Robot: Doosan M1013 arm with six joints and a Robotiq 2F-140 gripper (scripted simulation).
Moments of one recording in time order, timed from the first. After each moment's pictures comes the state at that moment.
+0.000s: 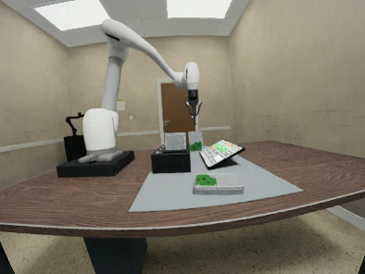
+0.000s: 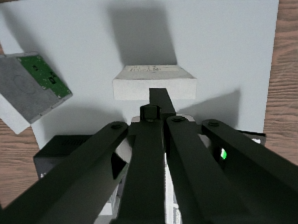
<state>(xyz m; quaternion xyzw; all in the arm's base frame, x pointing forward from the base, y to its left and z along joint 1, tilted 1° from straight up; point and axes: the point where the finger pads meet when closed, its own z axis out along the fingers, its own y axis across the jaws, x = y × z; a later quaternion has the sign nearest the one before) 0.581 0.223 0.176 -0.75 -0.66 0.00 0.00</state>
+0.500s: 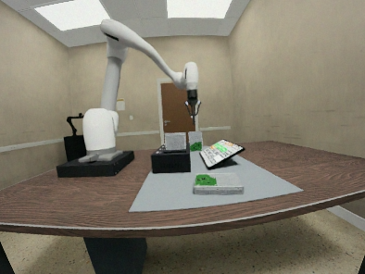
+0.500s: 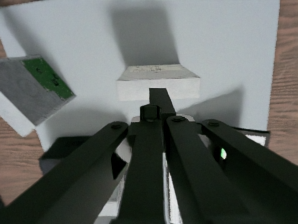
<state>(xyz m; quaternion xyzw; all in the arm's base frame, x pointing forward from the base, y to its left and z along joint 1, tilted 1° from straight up) 0.575 0.224 0.177 -0.76 -0.64 0.00 0.01</state>
